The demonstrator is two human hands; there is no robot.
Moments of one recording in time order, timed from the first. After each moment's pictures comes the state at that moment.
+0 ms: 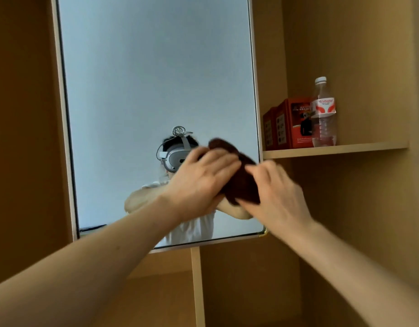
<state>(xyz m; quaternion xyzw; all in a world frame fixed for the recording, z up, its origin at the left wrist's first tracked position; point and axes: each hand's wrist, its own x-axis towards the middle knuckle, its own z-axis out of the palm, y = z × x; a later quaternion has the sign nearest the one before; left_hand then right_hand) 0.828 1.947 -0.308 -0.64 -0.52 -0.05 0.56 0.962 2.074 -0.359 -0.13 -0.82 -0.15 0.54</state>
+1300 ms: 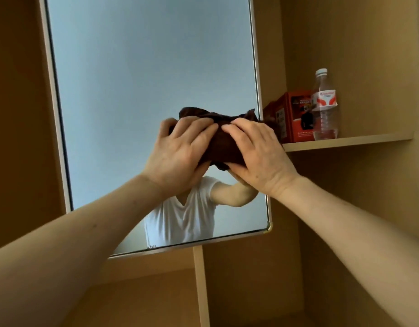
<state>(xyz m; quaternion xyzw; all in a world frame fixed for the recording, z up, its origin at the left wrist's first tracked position) 0.809 1.933 -0.276 -0.55 -0.54 -0.10 0.63 0.931 2.086 -0.299 -0.04 -0.78 -0.25 0.57</state>
